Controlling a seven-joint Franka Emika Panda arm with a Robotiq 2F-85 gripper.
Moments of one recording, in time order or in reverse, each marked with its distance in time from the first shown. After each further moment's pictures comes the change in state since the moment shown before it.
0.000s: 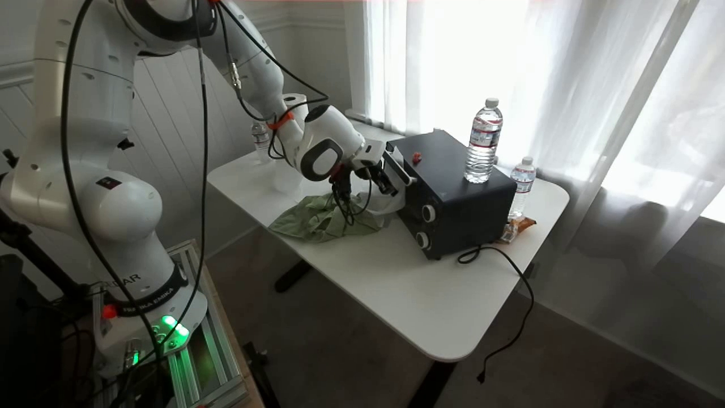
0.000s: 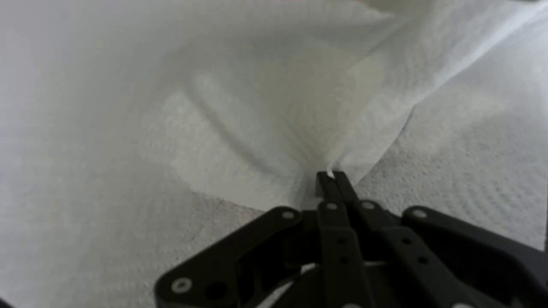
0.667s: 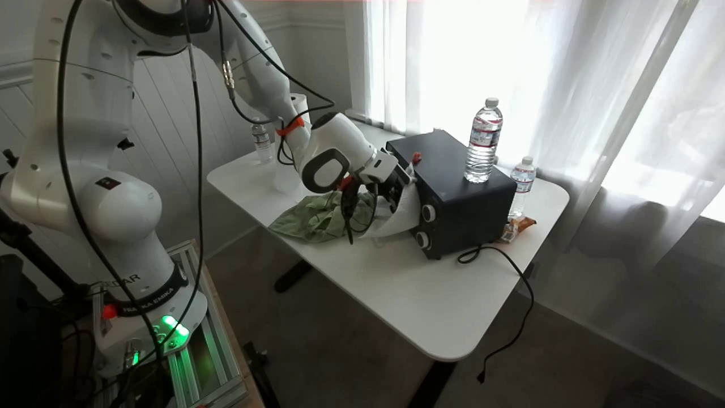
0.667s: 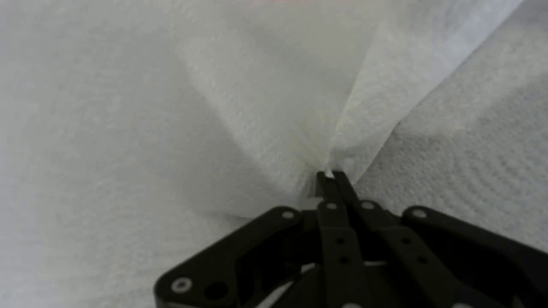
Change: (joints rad) arm -0.007 -0.006 -0.132 -0.072 0.038 0.009 0.073
